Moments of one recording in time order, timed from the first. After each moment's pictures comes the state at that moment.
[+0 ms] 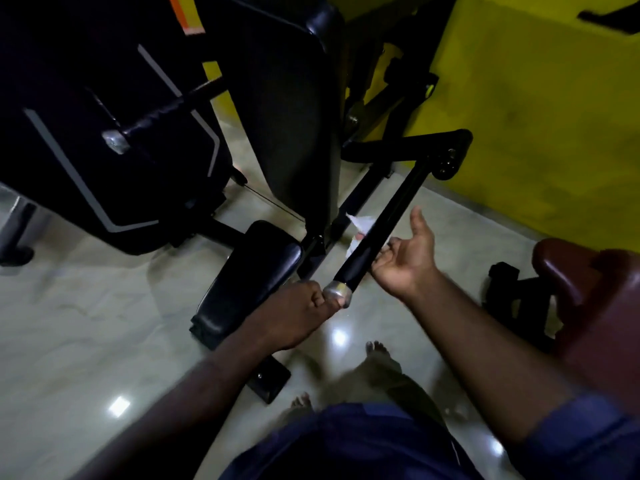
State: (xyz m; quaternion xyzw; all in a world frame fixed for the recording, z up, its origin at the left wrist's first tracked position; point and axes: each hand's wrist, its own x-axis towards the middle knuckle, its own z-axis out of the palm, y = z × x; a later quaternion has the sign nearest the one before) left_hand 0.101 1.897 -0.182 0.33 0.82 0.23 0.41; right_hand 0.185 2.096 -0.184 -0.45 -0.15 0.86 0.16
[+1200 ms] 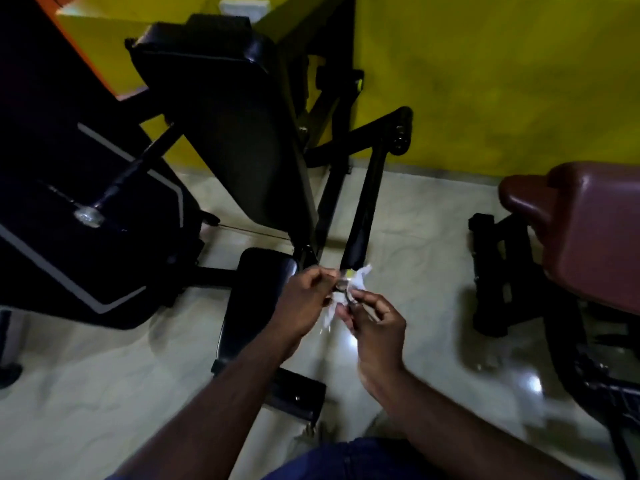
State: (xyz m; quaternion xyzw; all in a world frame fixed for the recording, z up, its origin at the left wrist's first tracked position) left_hand 0.084 1.896 -0.201 0.25 0.71 0.46 0.47; right_hand 0.211 1.914 -0.235 -0.50 -0.37 0.65 0.45
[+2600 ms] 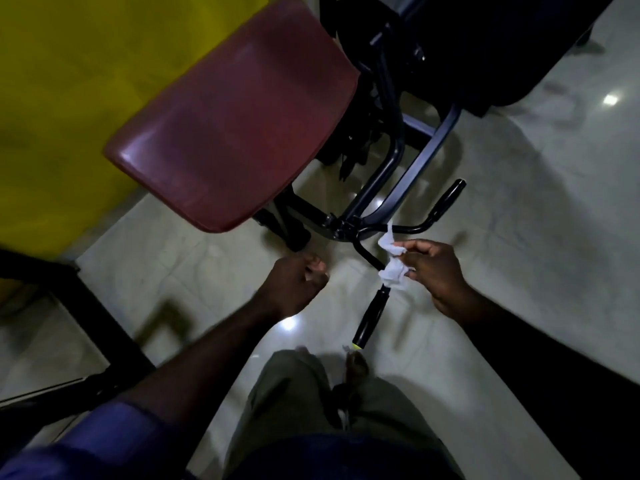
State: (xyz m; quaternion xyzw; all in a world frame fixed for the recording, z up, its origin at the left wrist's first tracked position) left_hand 0.511 2.042 -0.263 0.81 0.39 0.01 0.44; right_hand 0.735 1.892 -0.278 -0.77 -0.14 0.40 0.47
